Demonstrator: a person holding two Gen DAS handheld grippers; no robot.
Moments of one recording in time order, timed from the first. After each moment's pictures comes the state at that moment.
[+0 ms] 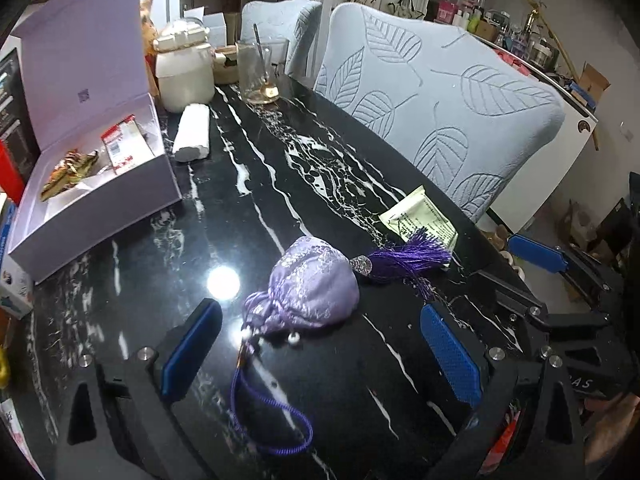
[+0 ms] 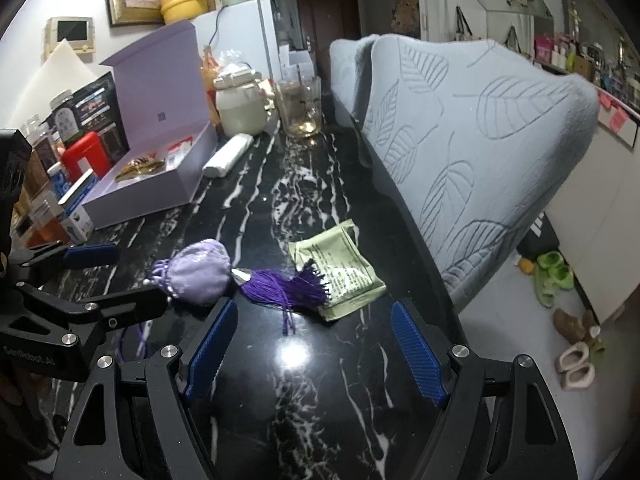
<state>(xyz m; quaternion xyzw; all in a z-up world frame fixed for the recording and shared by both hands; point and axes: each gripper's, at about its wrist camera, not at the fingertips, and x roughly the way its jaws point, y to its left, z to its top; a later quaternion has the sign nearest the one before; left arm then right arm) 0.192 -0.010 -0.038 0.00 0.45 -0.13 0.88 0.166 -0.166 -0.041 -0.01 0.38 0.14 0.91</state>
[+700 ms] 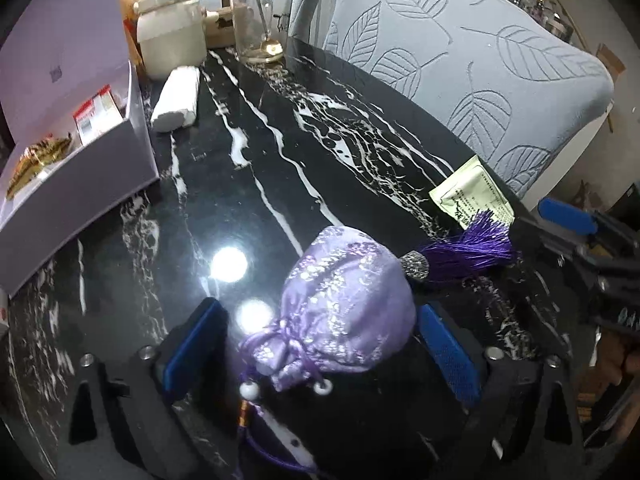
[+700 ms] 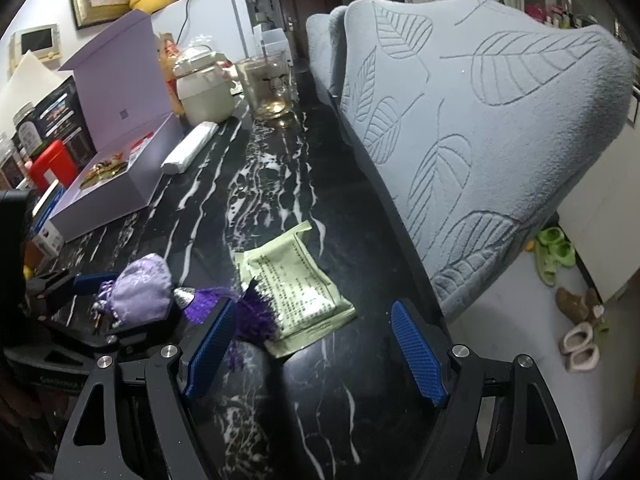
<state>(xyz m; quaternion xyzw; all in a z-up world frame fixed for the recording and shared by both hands) 0.229 -0.013 -0.084 0.03 0.49 -0.11 0.87 0.217 -0.185 -0.065 0.01 0.42 0.12 0.90</state>
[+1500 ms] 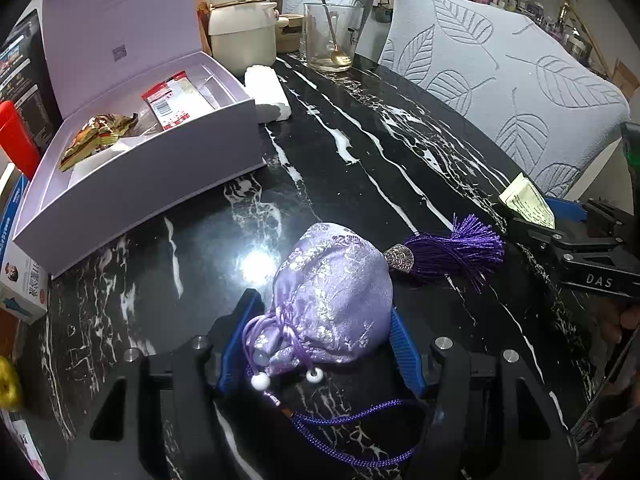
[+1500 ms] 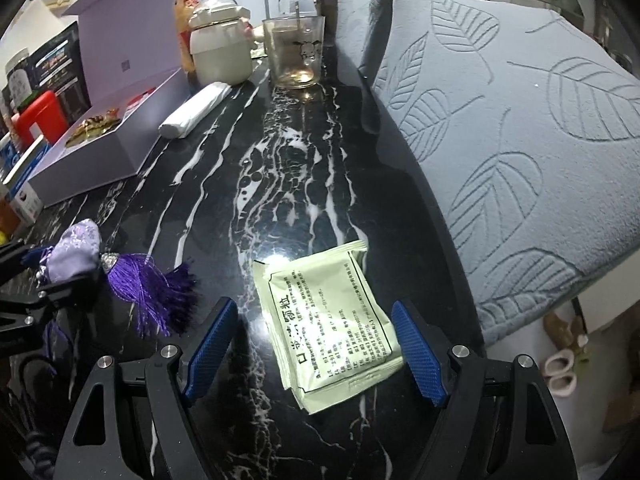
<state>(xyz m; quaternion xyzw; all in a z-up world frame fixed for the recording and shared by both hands) 0.216 0.059 -0.082 0.01 0.47 -0.07 0.88 0.253 -0.144 -0.085 -0.06 0.45 0.13 0.88</state>
